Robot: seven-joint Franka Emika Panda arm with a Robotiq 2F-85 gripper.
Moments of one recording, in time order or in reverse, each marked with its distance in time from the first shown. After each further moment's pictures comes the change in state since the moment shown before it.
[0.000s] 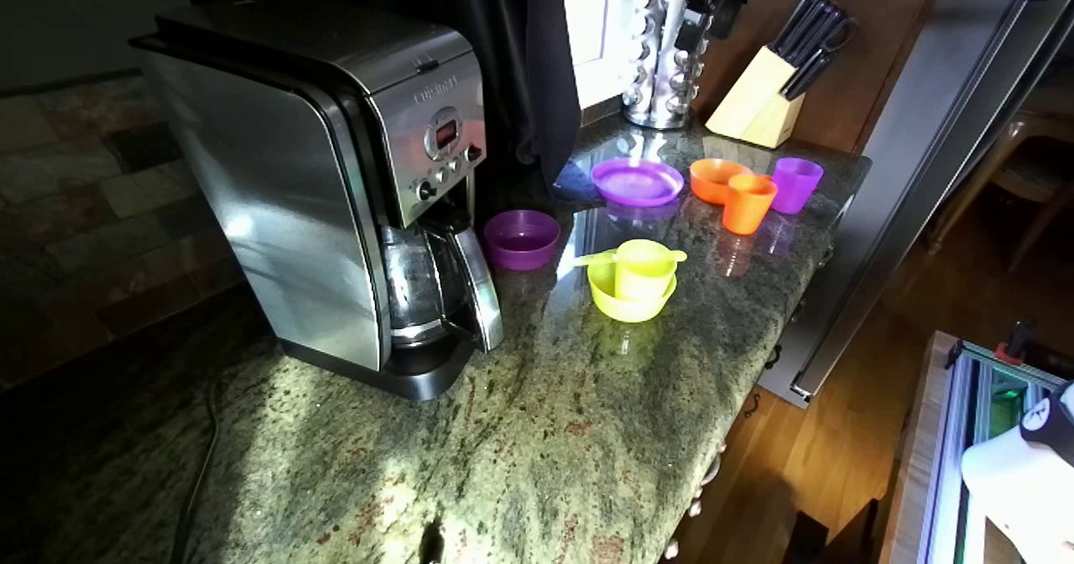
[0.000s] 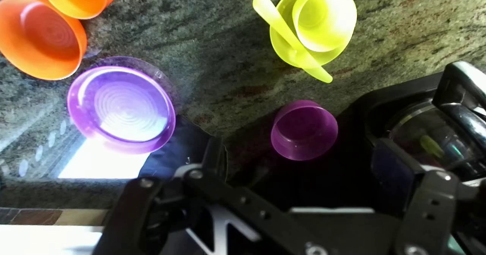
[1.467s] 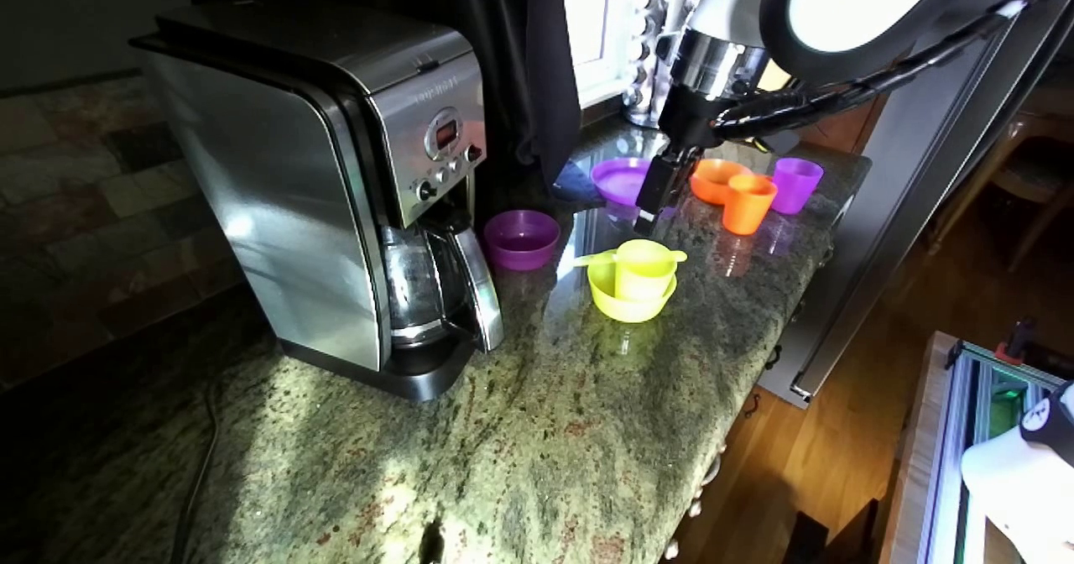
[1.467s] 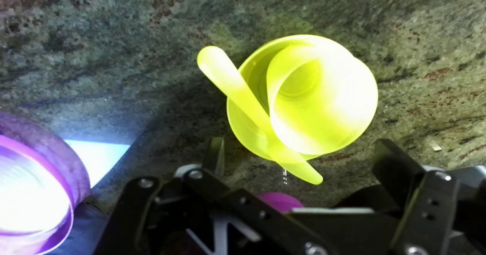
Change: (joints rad) arm 0.074 0.214 0.023 -0.295 0.078 0.441 -0.083
